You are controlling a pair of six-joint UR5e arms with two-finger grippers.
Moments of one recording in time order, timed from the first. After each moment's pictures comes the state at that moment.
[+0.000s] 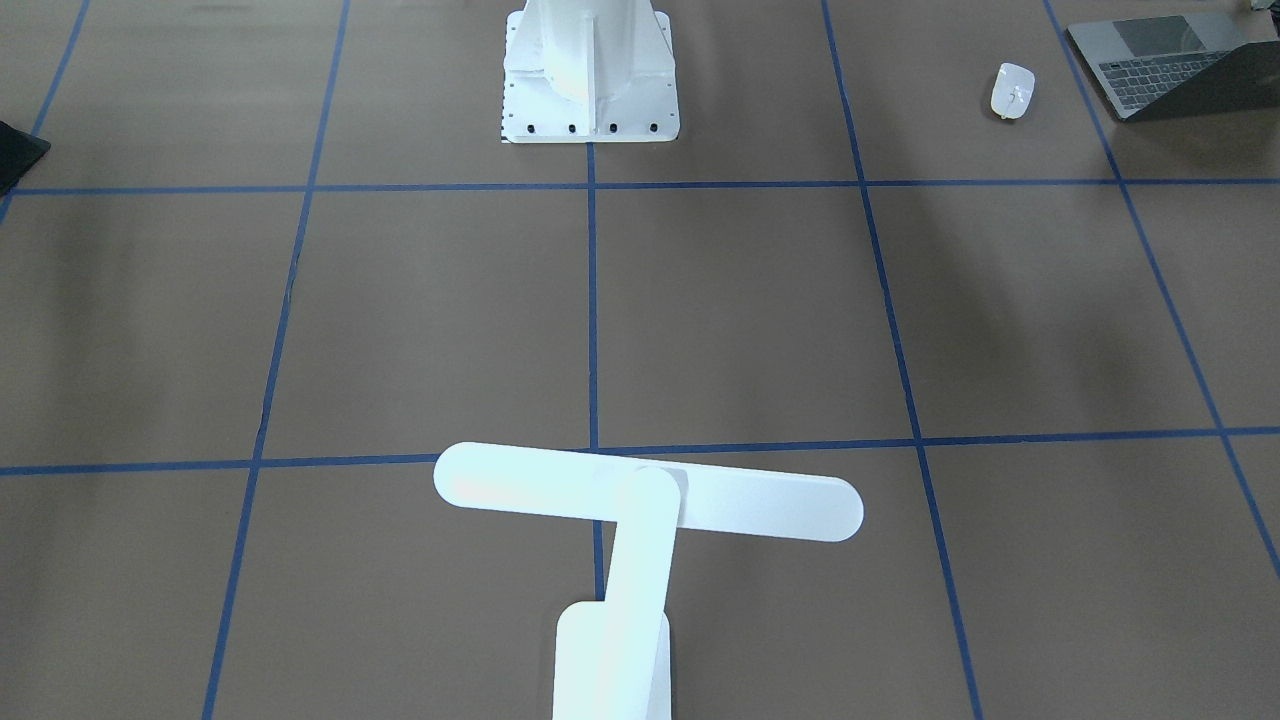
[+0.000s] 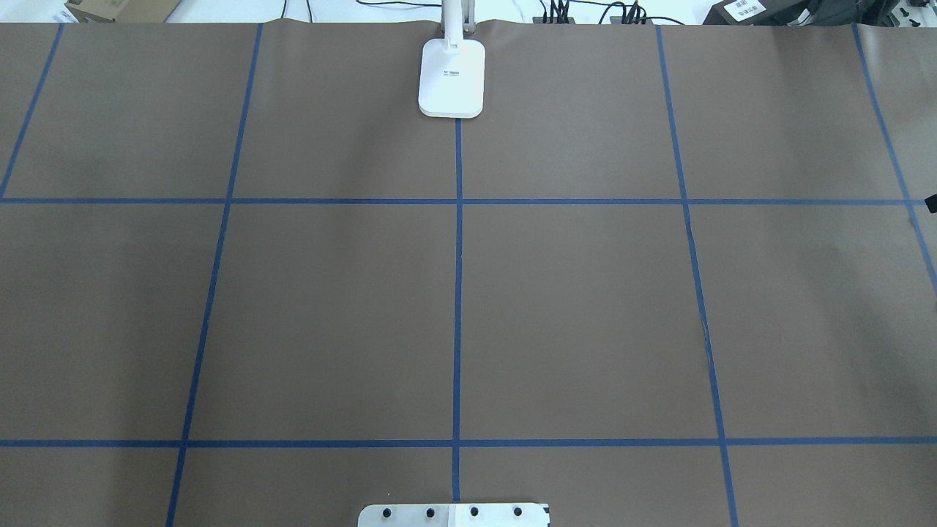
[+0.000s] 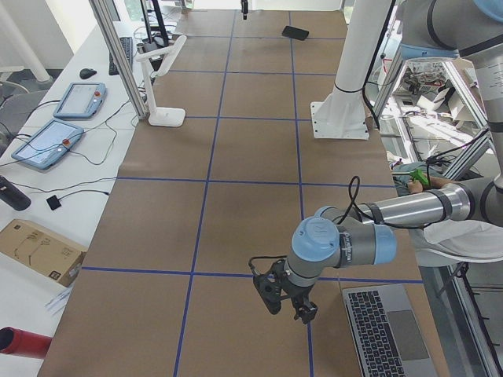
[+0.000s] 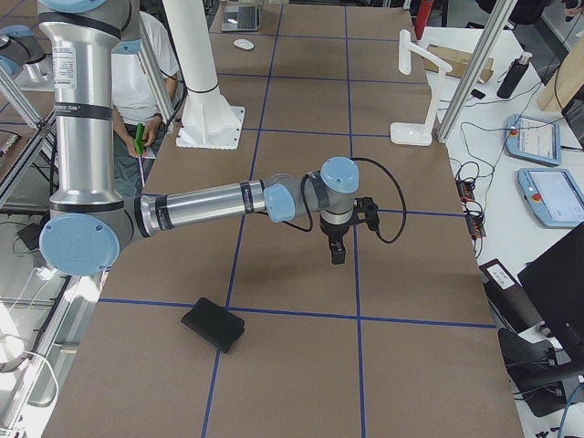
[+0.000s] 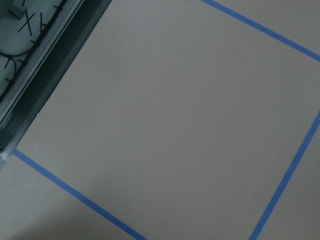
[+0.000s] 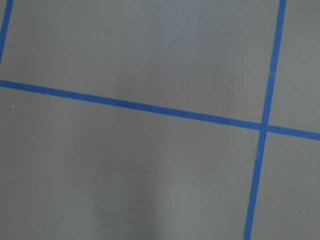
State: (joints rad) left arm -1.85 -1.08 -1.85 -1.69 -2.25 -0.49; right arm 1.34 -1.60 1.80 -1.48 2.31 0.18
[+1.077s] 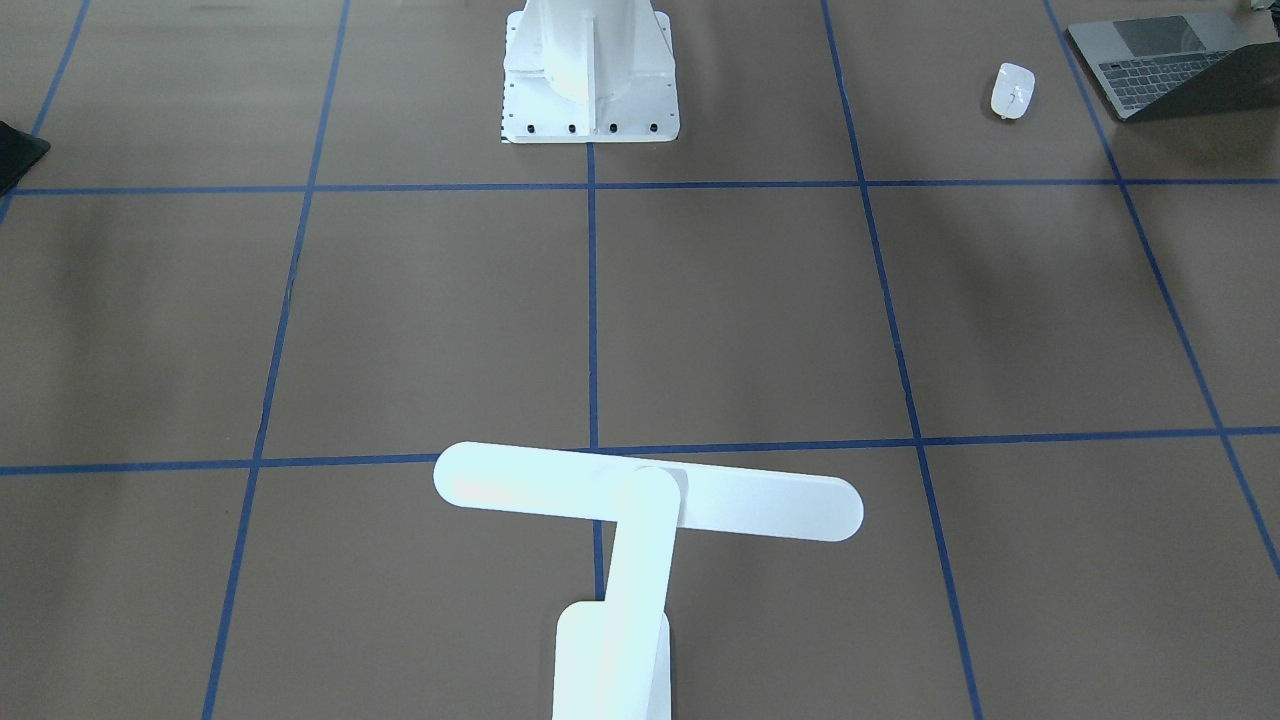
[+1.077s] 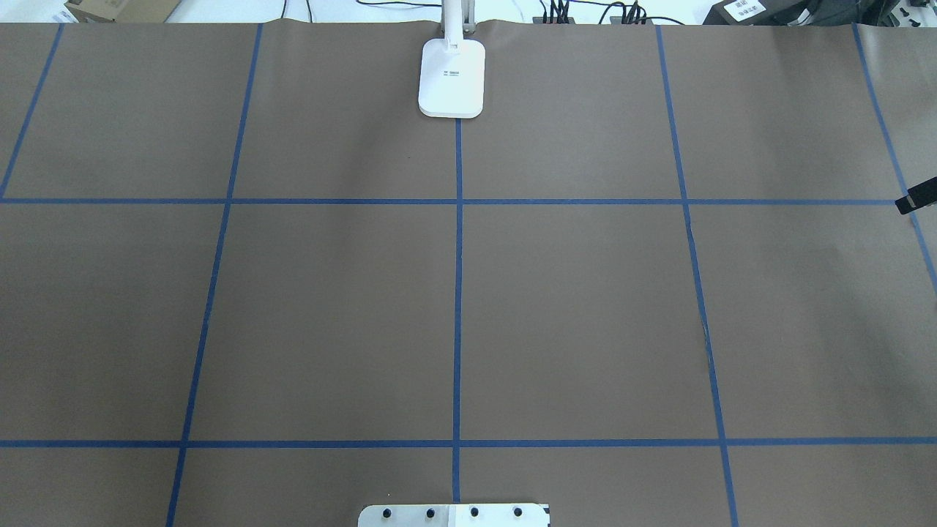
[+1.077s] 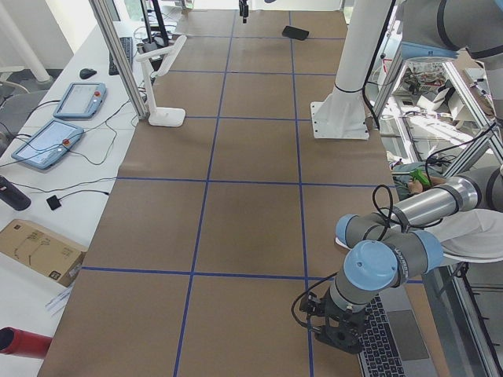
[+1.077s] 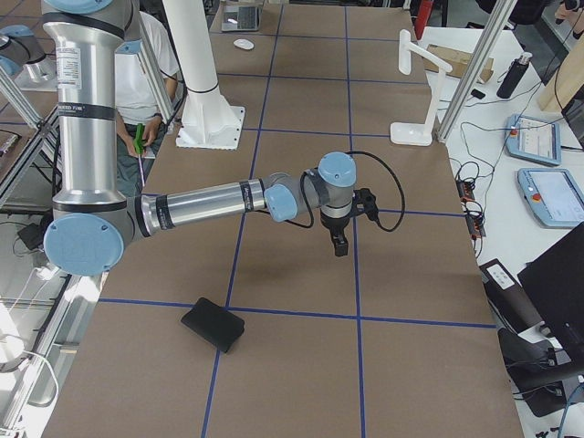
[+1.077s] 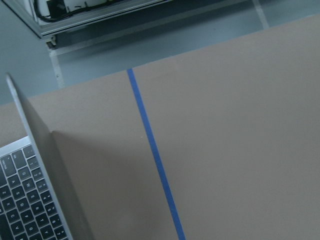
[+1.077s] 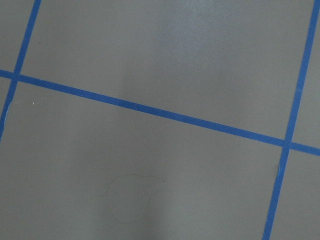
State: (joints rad) left arm -1.97 -0.99 -1.83 -1.64 -2.21 -0.90; right arm 1.30 -1.60 1.80 -1.39 2.31 0.18
